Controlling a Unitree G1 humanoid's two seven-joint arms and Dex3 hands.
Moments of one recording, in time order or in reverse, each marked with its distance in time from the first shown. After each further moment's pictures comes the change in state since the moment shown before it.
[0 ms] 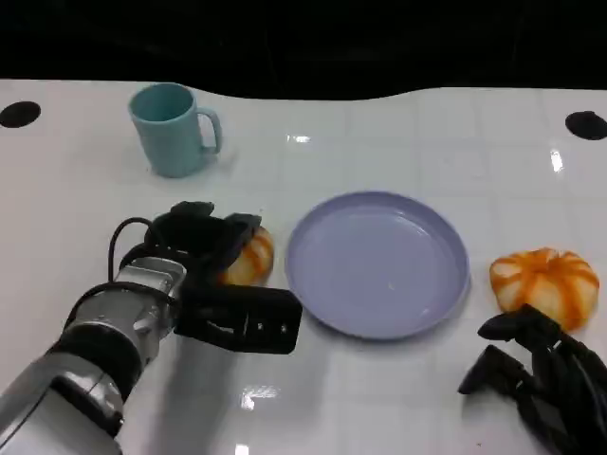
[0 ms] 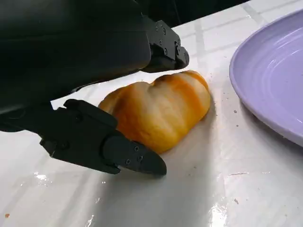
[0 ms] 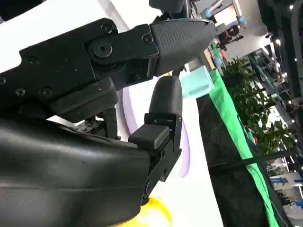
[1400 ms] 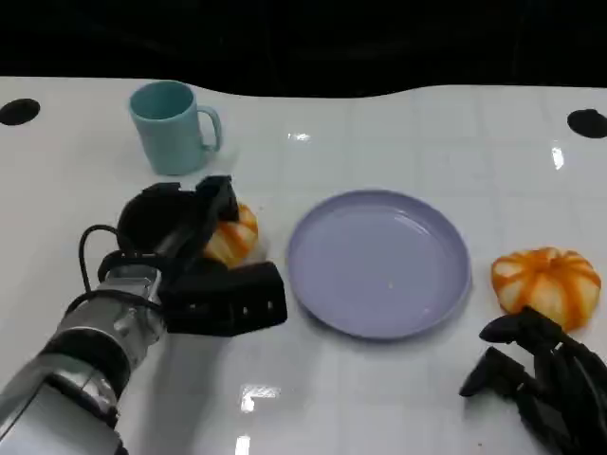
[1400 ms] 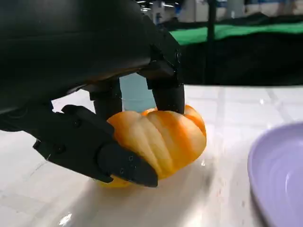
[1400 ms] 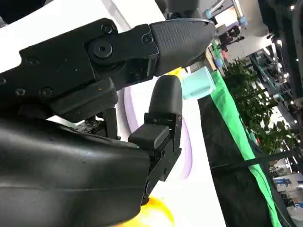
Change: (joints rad) left arm -0.002 -0.004 0.097 0.106 -0.145 -0.091 0.379; right arm 0.016 -0.002 -0.001 -0.031 0.001 0.025 0.003
